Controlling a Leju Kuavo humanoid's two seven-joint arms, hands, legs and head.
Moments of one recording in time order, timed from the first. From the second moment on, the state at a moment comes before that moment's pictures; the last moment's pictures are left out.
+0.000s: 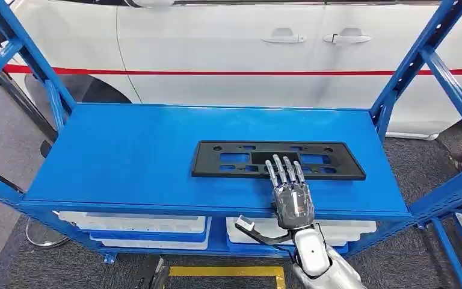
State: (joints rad) left arm -0.22 -0.24 0.79 -0.22 -0.95 -0.07 -0.43; right arm -0.31 -0.09 0.61 -1.12 1.54 -0.70 0.43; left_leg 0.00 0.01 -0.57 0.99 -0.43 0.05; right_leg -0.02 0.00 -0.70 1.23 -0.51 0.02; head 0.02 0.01
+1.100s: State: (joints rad) left arm -0.21 -0.24 0.76 -0.22 -0.97 -0.07 -0.42; right arm -0.34 -0.11 0.46 -1.13 1.54 -0.70 0.44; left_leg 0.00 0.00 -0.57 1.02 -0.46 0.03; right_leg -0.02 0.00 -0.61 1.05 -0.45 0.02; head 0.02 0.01
